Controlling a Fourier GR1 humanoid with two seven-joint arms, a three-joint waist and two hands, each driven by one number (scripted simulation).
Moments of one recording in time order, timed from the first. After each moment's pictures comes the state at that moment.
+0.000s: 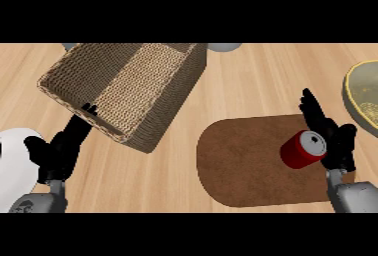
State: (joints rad) left arm -0.08 0.27 -0.03 -1.40 0.16 0.09 0.04; right arm -0.15 -0.37 0.14 -1.46 -0.12 -0.17 0.09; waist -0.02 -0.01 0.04
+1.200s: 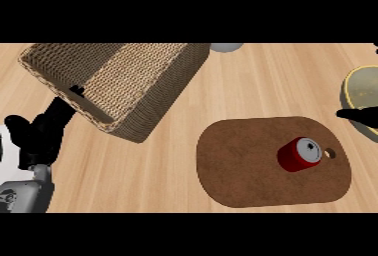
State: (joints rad) left arm -0.15 0.32 0.02 -1.49 0.09 0.16 0.16; right arm -0.36 -0.77 -0.02 -1.64 -0.03 0.03 0.34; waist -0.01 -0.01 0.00
